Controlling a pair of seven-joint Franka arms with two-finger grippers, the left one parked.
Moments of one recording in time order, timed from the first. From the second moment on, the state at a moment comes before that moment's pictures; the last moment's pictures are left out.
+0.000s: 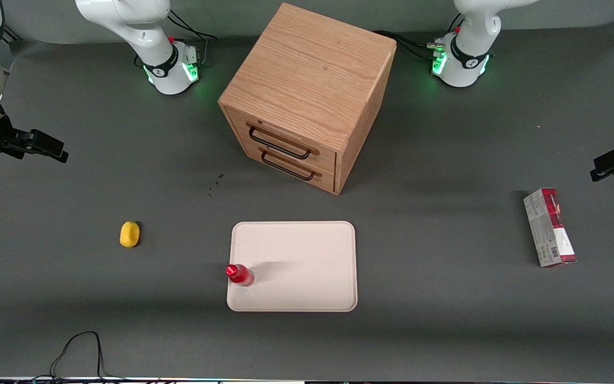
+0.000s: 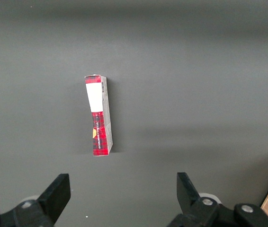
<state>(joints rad) -0.02 0.00 0.01 -1.59 -0.01 1.53 0.12</state>
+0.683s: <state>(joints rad) -0.01 0.00 -0.01 -1.59 -0.02 1.53 0.12</state>
